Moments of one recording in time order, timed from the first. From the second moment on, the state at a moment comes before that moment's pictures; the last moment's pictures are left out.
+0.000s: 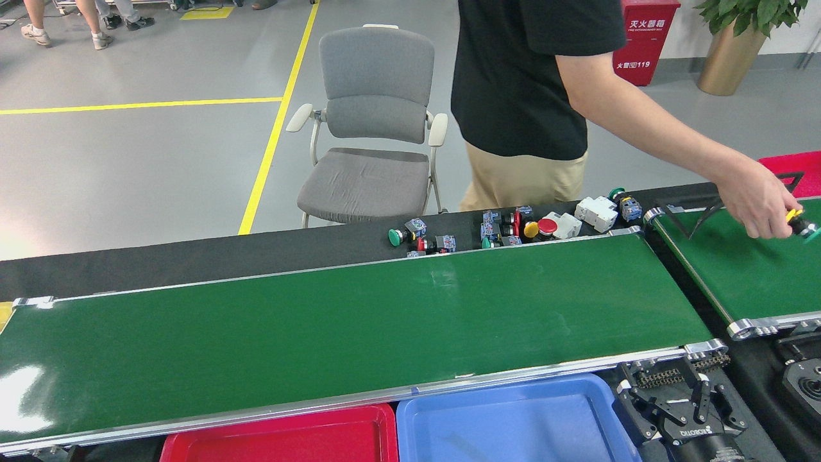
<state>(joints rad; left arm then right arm) 0.37 0.17 0.62 -1.58 -1.35 -0.52 0.11 0.20 -0.07 -0.22 -1.75 1.20 -0.29 0.12</state>
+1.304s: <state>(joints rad) 0.37 0.17 0.62 -1.57 -1.35 -0.52 0.11 0.23 -0.07 -0.22 -1.74 1.28 -0.28 0.13</state>
